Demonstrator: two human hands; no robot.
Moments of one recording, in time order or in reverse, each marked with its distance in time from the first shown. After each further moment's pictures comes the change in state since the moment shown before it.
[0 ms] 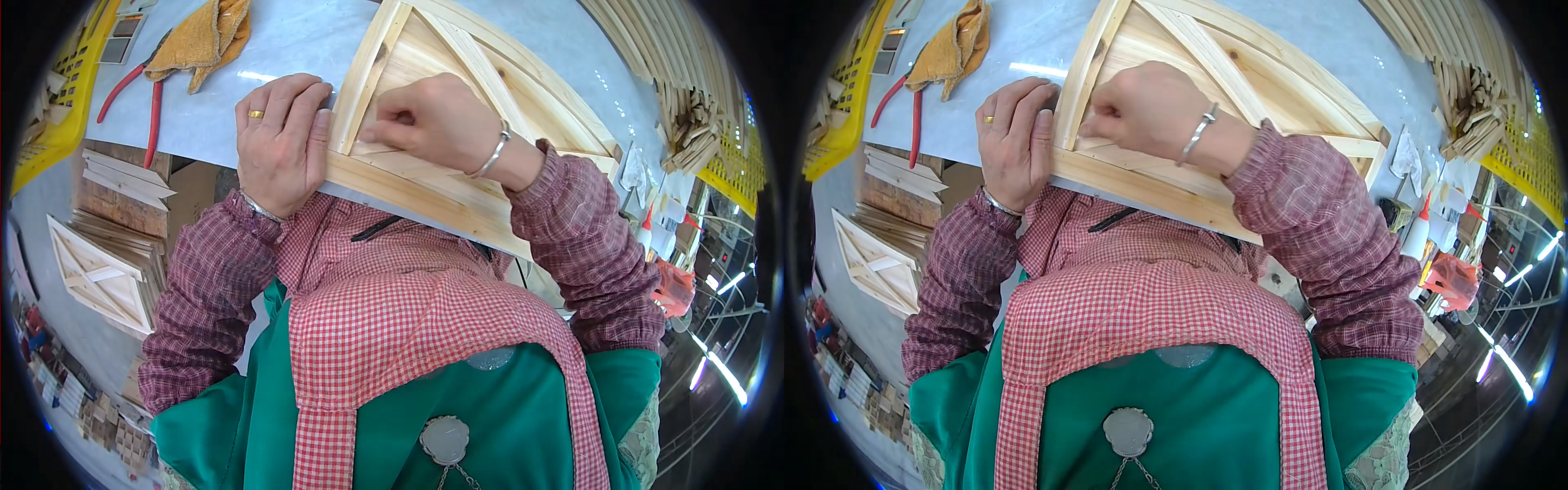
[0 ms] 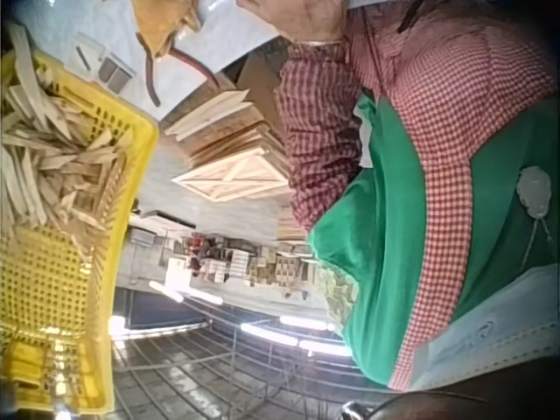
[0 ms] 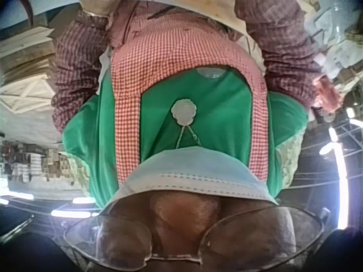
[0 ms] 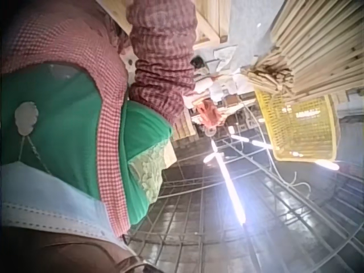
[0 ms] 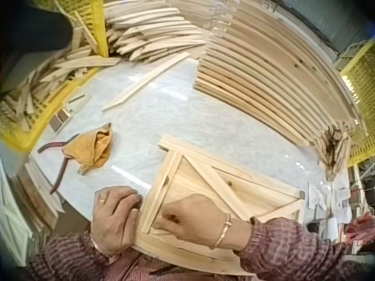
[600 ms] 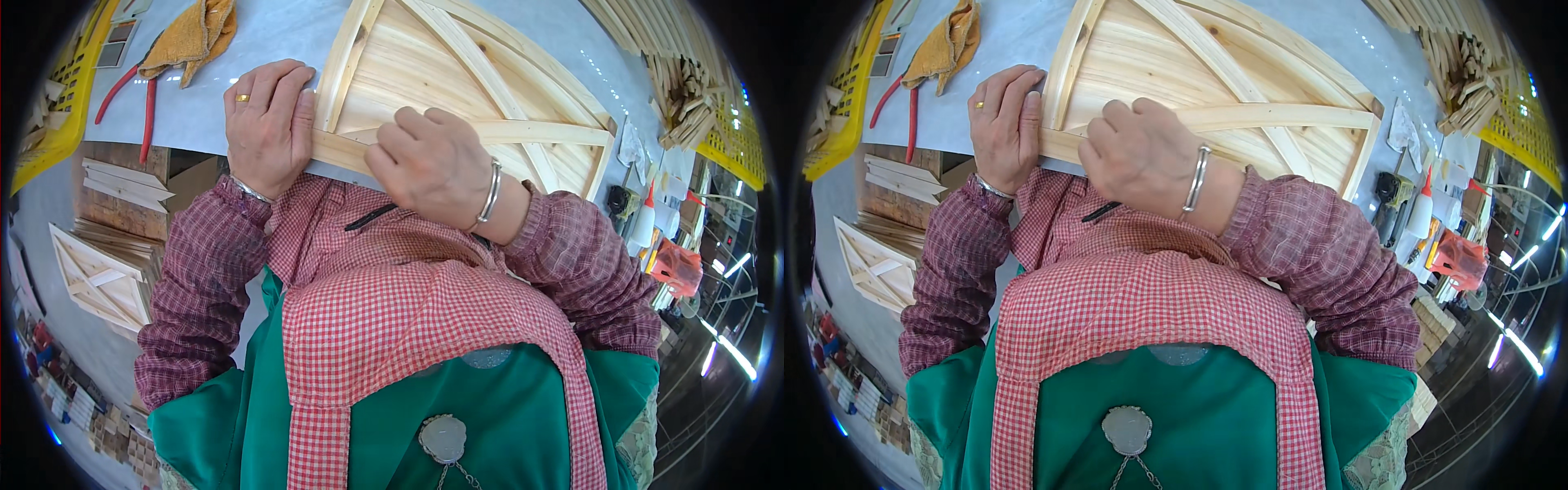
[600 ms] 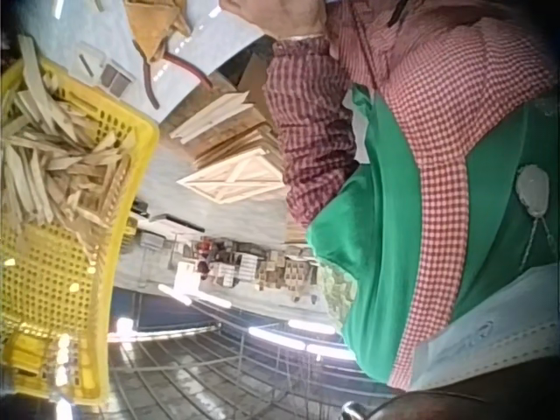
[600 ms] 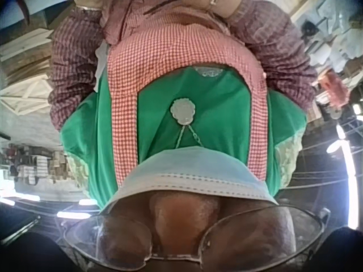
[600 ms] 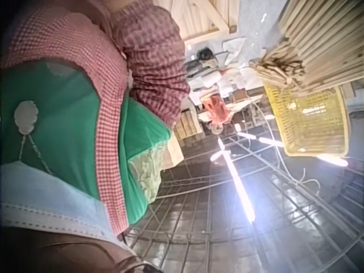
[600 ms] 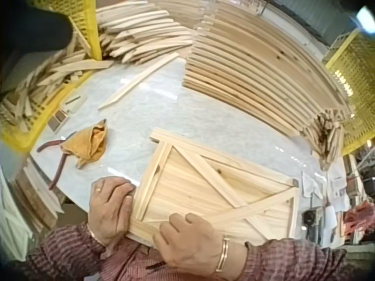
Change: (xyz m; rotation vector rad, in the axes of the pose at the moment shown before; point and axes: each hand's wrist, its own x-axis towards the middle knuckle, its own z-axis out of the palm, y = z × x) left_hand -0.003 -0.002 0.005 0.045 0.062 0.041; right_hand -0.055 -0.035 0.019 -0.599 0.191 -0.339
